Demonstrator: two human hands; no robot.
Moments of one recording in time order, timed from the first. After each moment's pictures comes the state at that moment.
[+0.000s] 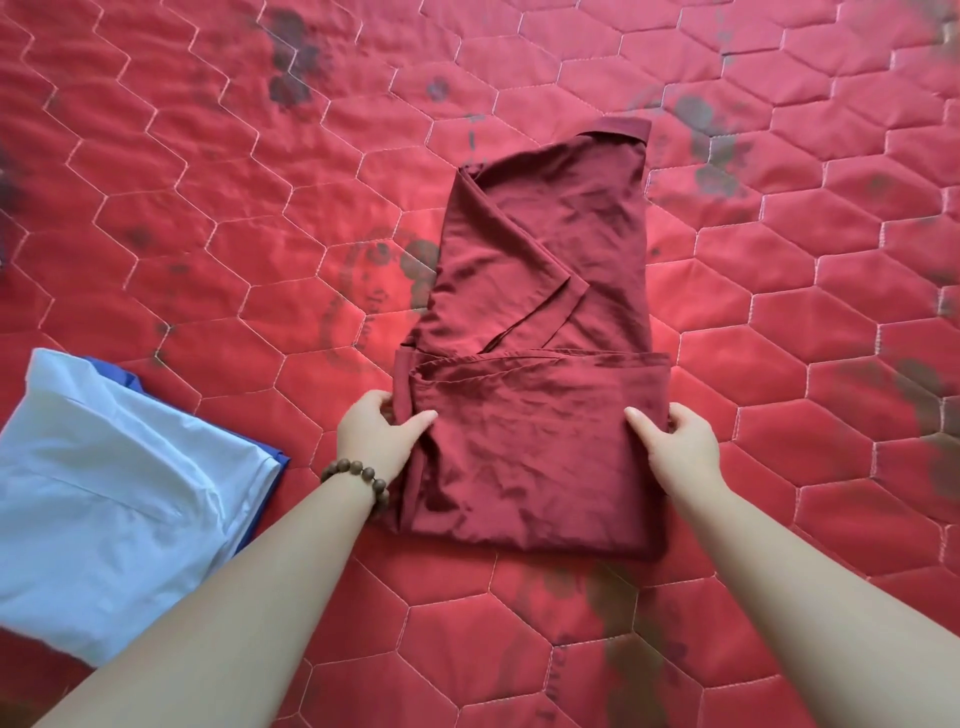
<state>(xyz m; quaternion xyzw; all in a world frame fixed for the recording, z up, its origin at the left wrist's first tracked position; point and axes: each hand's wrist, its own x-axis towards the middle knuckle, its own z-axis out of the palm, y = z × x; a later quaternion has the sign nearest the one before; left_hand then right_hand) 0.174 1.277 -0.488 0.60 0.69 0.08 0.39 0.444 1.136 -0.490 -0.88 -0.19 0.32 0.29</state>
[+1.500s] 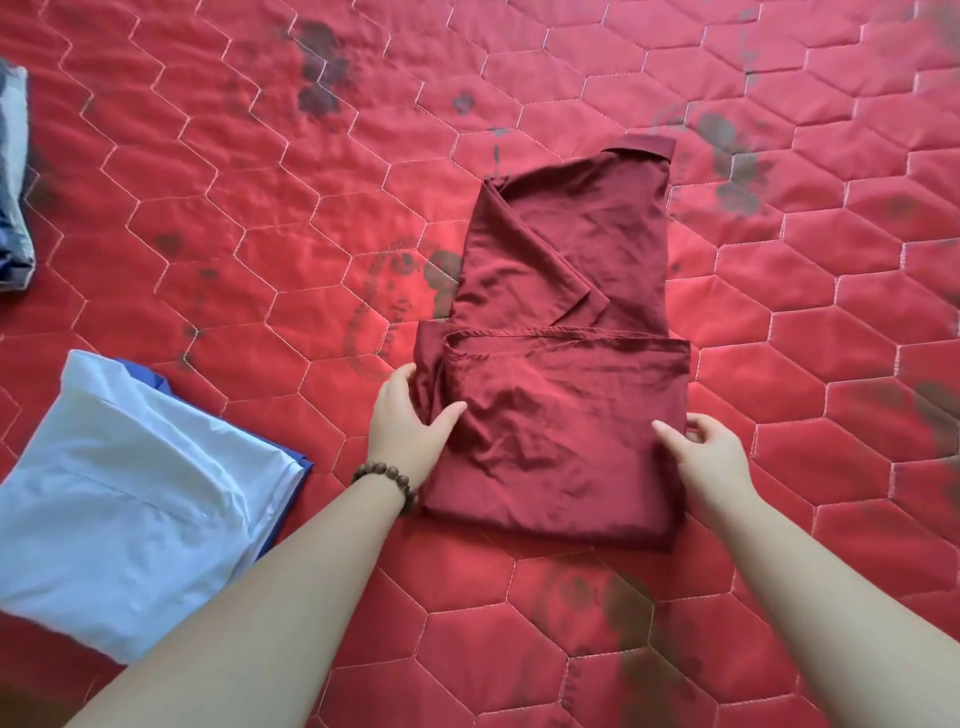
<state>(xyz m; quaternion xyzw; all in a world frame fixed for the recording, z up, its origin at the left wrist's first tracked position) 0.181 1.283 -0.482 0.64 0.64 0.15 0.41 0.451 1.140 -0.486 -0.86 -0.13 0.36 0.33</state>
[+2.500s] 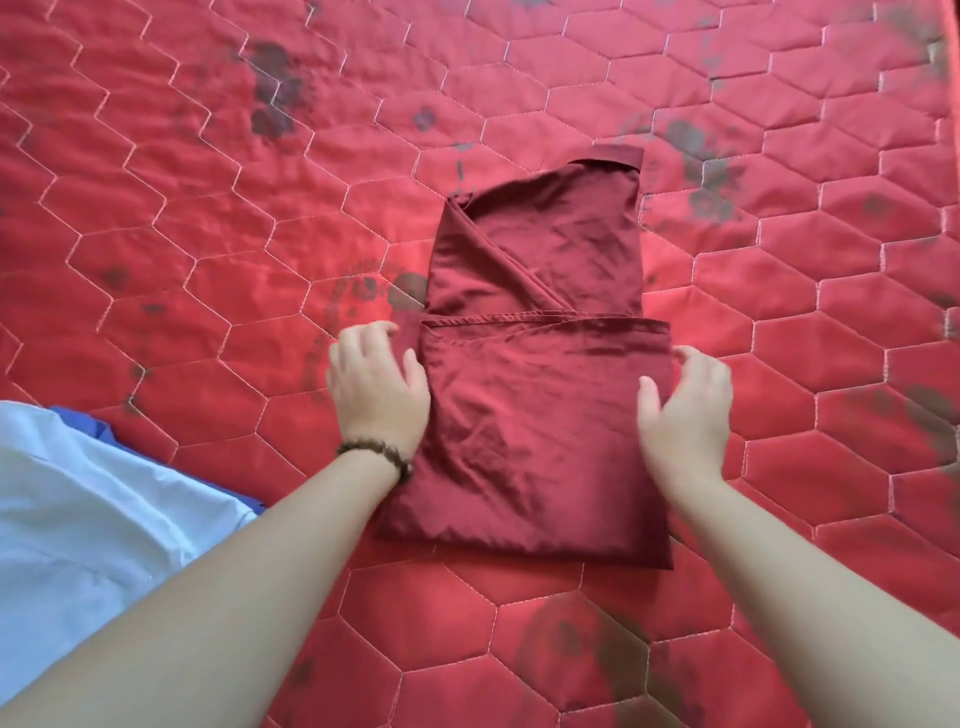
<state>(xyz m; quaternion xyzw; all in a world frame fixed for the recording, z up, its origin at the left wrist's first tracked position) 0.229 1.333 -0.467 0.74 0.62 0.19 0.18 0.454 1.196 -0.474 -0.90 -0.32 0.10 0.27</state>
